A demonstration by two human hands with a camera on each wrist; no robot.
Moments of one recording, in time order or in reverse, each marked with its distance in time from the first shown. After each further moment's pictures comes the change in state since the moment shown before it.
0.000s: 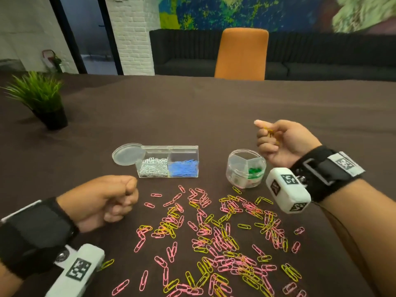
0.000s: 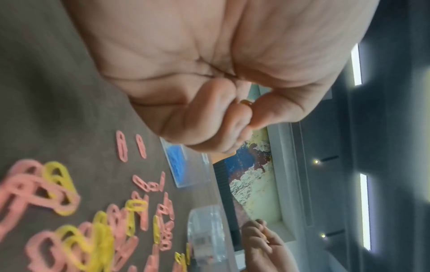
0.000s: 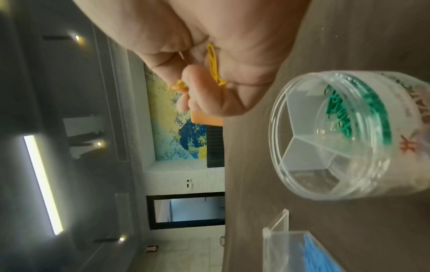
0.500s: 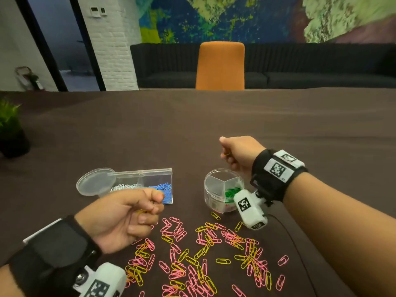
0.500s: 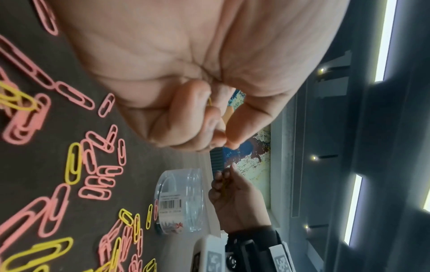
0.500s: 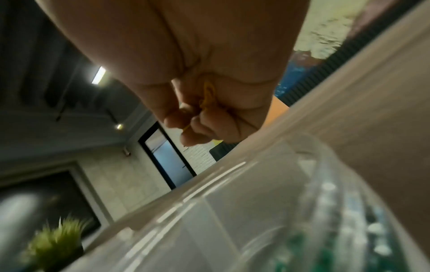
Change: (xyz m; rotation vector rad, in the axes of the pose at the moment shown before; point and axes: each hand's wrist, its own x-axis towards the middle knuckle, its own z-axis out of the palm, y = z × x) left_hand 0.078 0.025 0.073 -0.327 -0.163 -0.115; right_hand 0.058 -0.005 0.009 -0.761 0.231 -0.093
